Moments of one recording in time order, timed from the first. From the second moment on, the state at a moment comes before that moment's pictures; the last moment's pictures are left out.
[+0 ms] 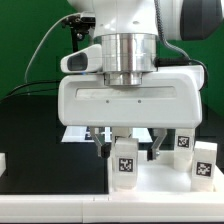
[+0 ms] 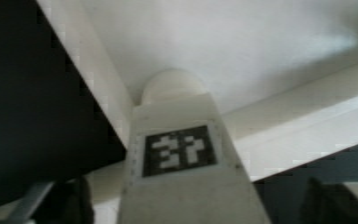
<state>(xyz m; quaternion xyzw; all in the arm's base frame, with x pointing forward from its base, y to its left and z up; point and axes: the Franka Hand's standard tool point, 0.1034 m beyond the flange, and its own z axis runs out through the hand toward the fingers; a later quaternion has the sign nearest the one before) 0.635 -0.001 0.073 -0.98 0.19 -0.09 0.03</state>
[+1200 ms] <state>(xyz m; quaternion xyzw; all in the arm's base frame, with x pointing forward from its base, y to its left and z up) 0.631 -0.007 0.072 -0.79 0.60 -0.03 0.09</state>
